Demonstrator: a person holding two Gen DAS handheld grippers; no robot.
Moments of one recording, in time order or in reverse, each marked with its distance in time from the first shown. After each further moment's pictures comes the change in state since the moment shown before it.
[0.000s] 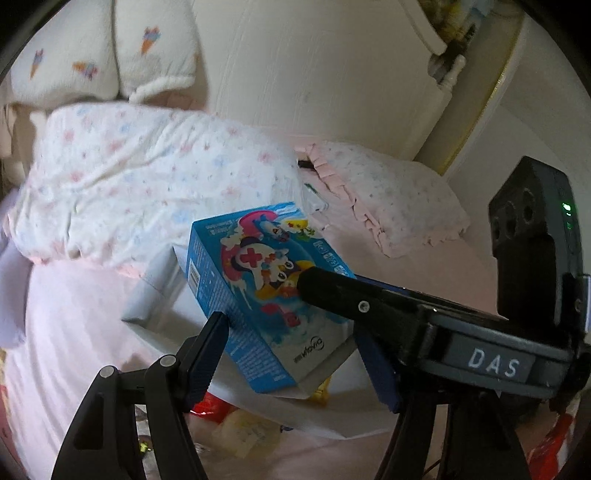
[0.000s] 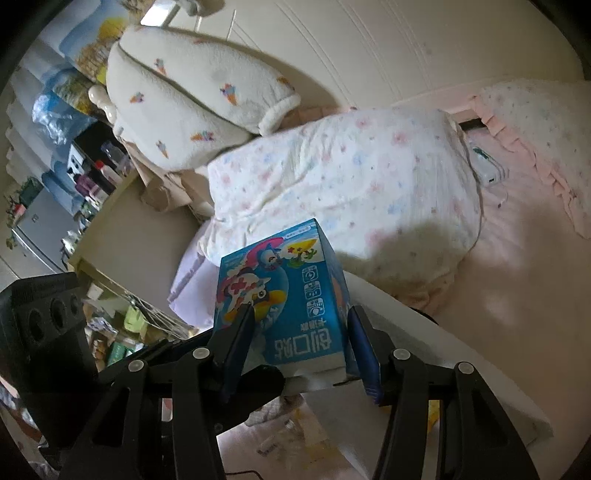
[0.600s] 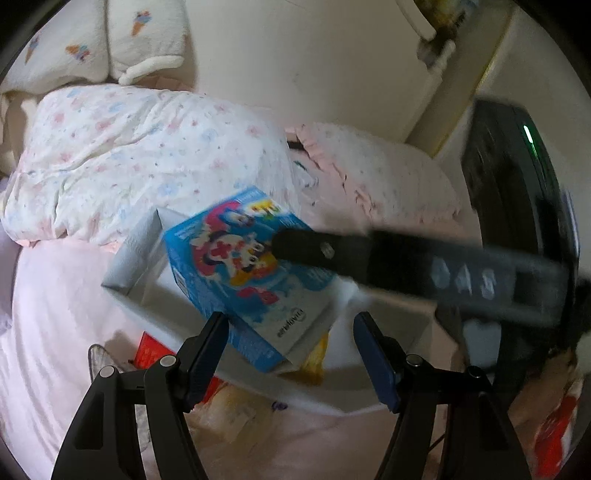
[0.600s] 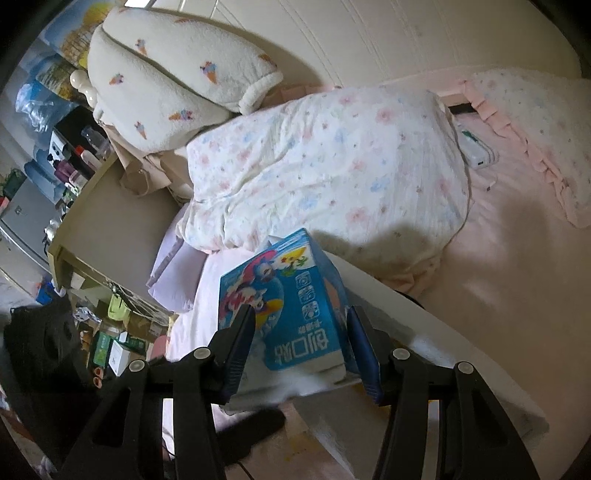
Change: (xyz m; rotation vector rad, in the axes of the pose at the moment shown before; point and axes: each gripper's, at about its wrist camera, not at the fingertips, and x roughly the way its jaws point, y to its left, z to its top) left arm 0.017 -0.005 -0.038 0.048 0.035 -0.021; right arm 0.016 -0.008 -0.005 0.002 0.069 -0.044
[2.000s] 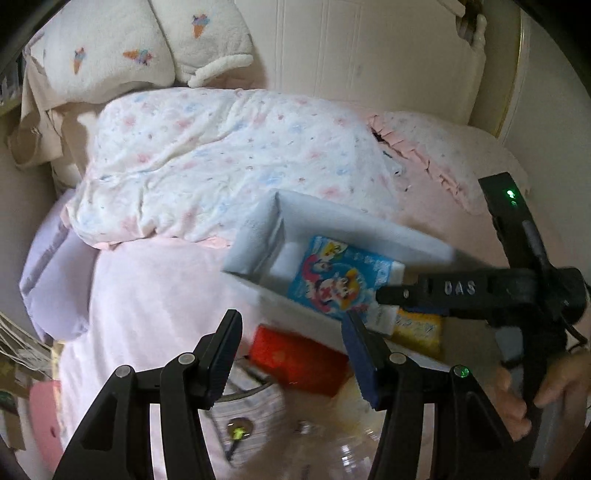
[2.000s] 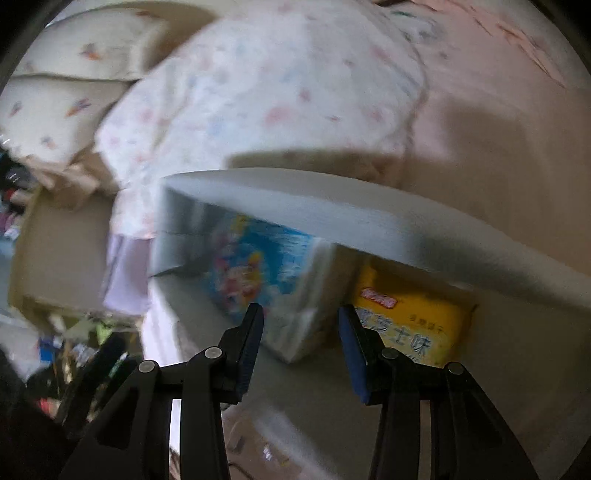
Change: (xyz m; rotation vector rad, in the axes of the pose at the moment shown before) left arm -0.011 0.073 -0.018 0.054 -0.015 0.314; right arm 0.087 -0.053 -0.045 0.334 0.159 -0.078
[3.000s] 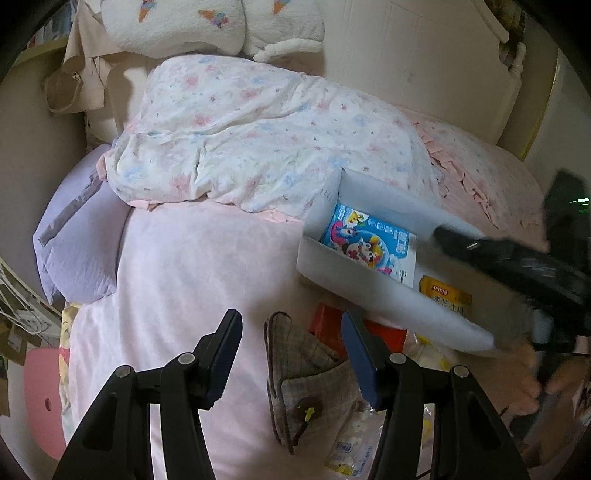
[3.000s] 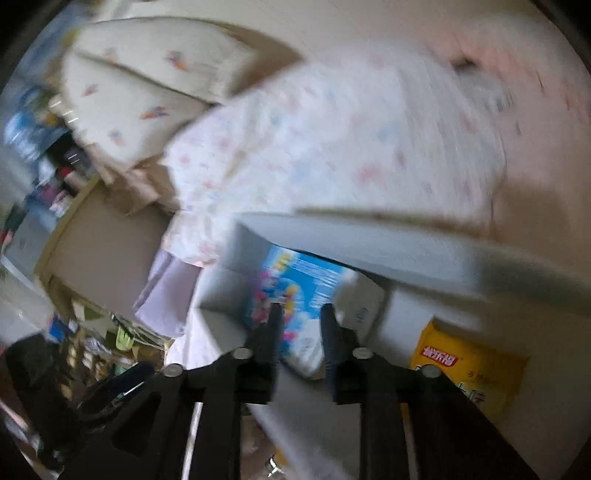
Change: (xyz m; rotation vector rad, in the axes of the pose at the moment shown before) left arm 0.006 0.074 -0.029 -0.127 0.021 0.008; right arm -0.017 0.042 -0.015 -0.296 -0.288 0.187
